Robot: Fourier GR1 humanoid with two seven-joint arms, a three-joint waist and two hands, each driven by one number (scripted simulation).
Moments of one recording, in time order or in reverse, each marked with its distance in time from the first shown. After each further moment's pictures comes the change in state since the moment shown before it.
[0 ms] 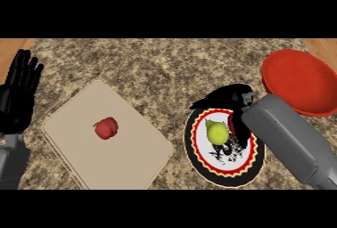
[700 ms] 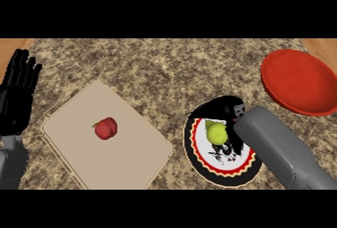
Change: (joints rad) left arm 0.008 -0.028 0.032 -0.042 -0.035 -0.019 0.033; right arm 0.068 0.085 -0.001 0.098 0.220 -0.087 -0.130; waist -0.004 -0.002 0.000
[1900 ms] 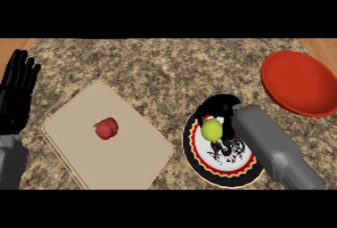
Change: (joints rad) left arm -0.012 -0.025 0.054 0.032 -0.029 -0.058 -0.013; right arm -0.046 0.096 -0.101 0.300 0.261 -0.264 -0.244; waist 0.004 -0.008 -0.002
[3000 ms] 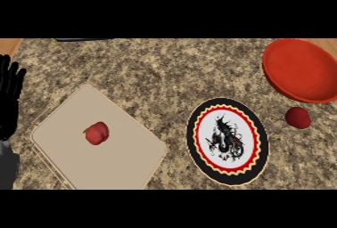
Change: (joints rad) left arm 0.043 -0.003 0.057 -0.031 0.010 0.022 -0.008; right arm 0.144 -0.854 -0.579 0.274 -0.202 -0.428 -0.317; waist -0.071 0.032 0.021
